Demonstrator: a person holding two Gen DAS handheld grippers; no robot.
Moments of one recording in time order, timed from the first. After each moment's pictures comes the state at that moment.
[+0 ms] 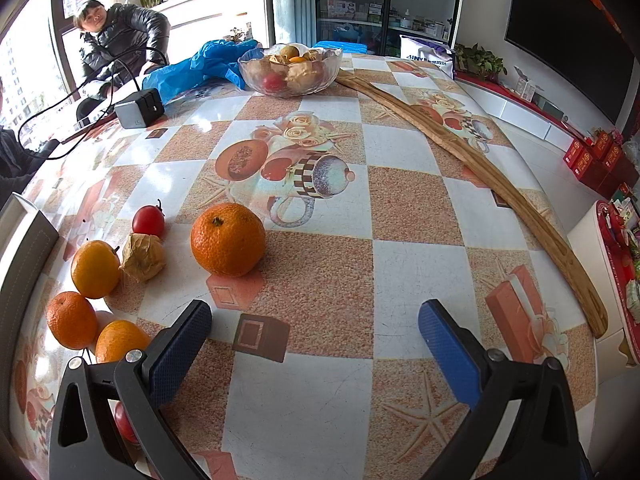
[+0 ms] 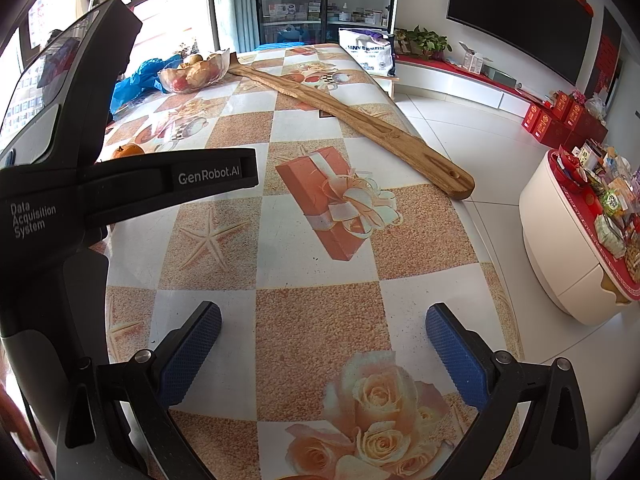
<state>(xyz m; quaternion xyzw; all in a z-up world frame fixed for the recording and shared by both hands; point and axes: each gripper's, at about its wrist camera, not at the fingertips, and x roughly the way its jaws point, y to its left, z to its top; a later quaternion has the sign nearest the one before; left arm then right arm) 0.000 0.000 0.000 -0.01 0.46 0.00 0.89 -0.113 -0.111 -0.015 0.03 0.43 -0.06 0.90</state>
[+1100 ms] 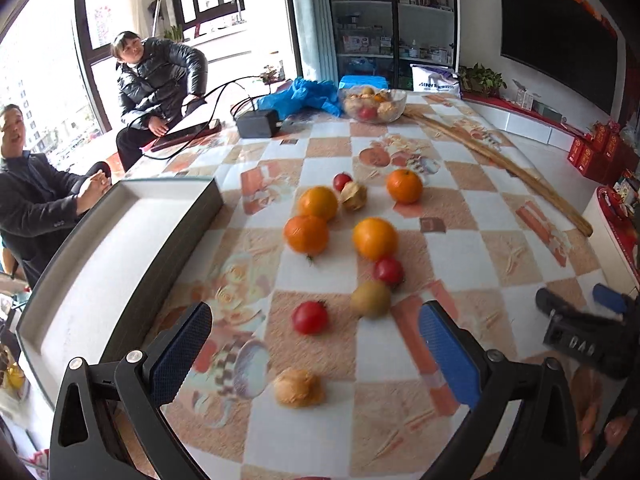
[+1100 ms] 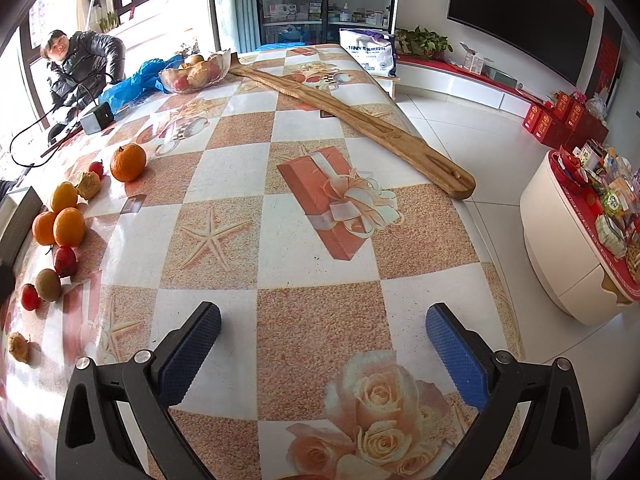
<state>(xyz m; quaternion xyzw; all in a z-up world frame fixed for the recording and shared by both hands) -0.142 0.131 0.042 0.03 0.41 0.03 0.91 -0.115 -0.111 -0.014 0.03 0.45 -0.06 0.89</state>
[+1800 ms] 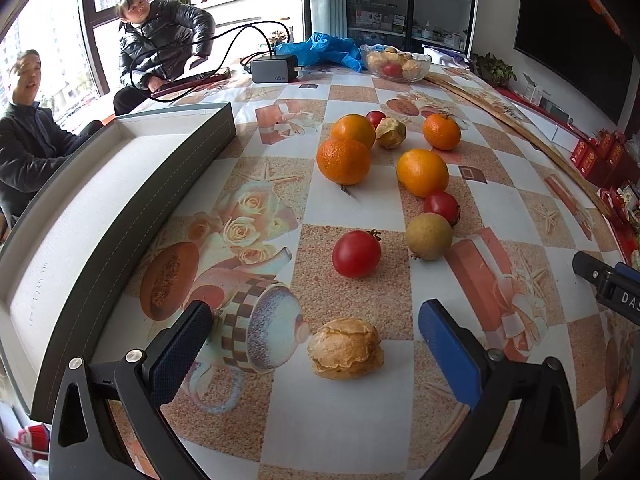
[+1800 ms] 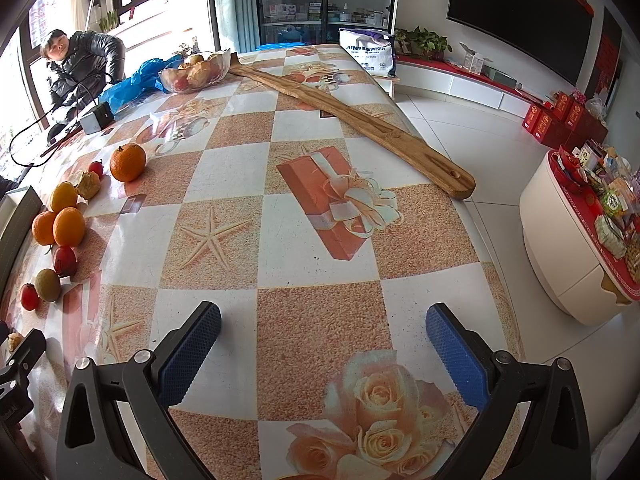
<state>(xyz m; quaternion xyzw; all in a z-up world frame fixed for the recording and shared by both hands) -0.140 0.154 0.000 -0.01 0.44 0.02 0.90 -0.116 -0.112 -0.014 0.03 0.44 -0.06 0.89</state>
